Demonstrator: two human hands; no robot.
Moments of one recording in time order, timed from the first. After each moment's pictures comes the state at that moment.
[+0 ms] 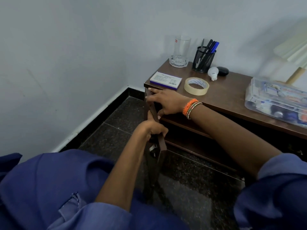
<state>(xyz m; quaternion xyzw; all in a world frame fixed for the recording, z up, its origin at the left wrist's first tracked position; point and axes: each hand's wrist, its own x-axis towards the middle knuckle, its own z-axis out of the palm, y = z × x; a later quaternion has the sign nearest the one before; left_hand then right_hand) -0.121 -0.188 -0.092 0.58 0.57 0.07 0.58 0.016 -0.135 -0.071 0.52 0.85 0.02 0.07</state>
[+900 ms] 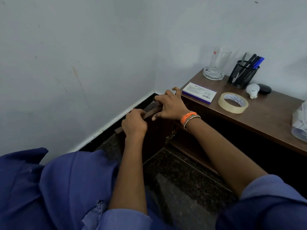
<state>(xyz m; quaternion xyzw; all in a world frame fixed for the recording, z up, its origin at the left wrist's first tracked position) -0.221 -0.142 -0.102 0.61 0.71 0.29 0.22 -0.064 -0.073 -0.096 0.54 0.84 0.07 -0.09</state>
